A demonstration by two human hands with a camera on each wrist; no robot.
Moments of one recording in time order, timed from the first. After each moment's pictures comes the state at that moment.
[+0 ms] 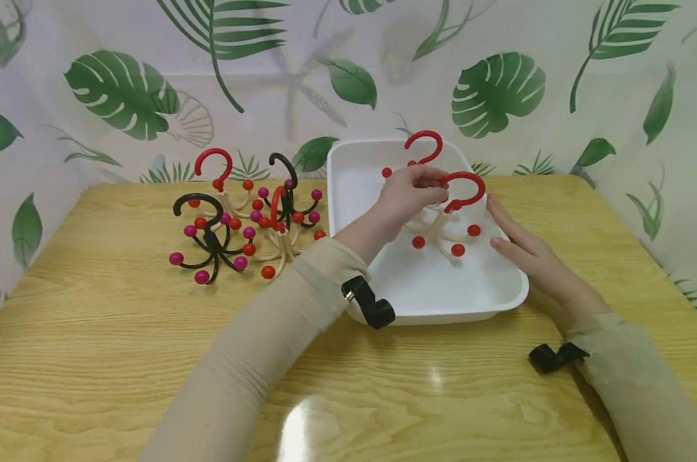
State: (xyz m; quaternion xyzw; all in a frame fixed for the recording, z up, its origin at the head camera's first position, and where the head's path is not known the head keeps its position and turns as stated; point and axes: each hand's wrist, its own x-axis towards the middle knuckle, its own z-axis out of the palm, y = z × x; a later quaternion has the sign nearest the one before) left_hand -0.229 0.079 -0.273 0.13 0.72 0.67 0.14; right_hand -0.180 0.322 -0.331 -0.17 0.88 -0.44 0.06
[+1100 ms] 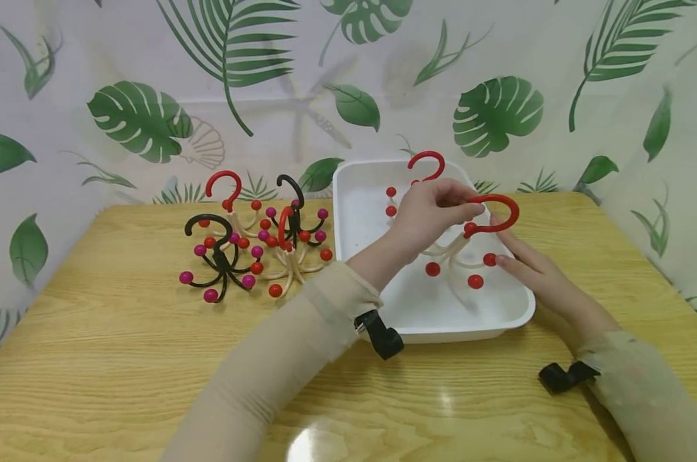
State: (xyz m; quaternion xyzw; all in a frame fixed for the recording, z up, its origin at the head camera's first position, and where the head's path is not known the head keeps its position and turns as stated) left_hand -0.204 0.090 -0.257 0.22 0.74 0.64 0.06; right_hand -0.172 0.322 -0.334 -0.17 0.88 -0.44 0.06
